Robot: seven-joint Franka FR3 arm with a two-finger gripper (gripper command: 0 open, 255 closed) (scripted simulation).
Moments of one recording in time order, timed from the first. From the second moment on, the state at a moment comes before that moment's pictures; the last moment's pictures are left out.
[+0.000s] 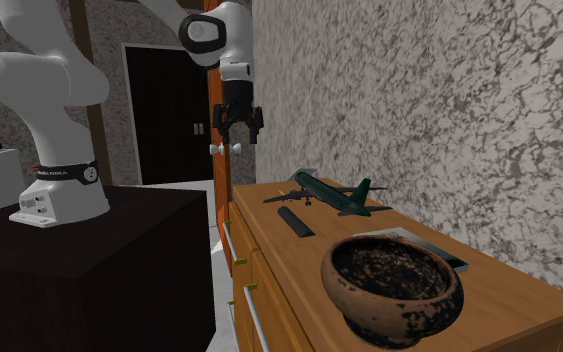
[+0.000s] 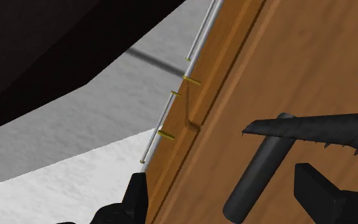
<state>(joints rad) -0.16 -0.21 0.47 -2.56 0.03 2.37 0.88</state>
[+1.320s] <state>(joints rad) -0.02 0.59 0.27 -2.05 -0.70 2.54 1.88</state>
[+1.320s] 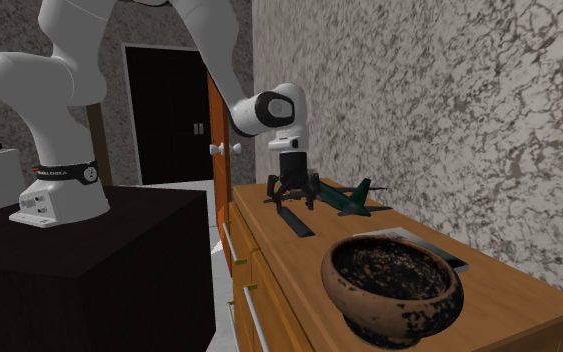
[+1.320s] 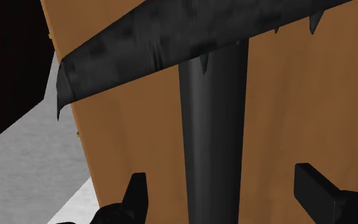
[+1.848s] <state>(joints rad) -0.01 0.66 0.24 -2.02 -0.74 2.57 1.90</state>
